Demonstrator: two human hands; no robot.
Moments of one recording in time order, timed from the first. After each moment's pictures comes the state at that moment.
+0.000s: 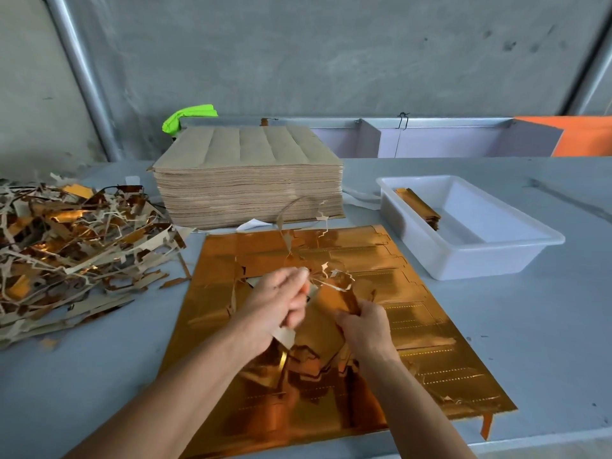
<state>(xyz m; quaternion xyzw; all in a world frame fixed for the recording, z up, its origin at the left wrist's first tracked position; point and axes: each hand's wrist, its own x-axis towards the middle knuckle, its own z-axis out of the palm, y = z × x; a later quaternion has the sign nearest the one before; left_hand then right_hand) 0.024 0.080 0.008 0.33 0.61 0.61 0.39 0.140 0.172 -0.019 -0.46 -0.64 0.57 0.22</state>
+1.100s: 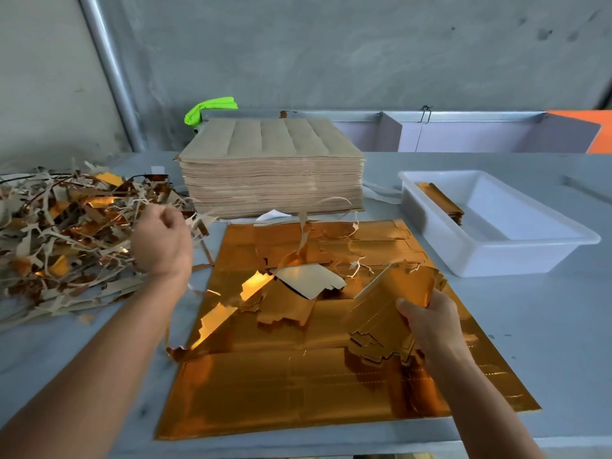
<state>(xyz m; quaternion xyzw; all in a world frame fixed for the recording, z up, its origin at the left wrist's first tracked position) -0.093 0.028 0.032 0.08 0.81 0.52 -0.26 0.178 0.191 -0.008 -0.47 -0.63 0.54 0.29</state>
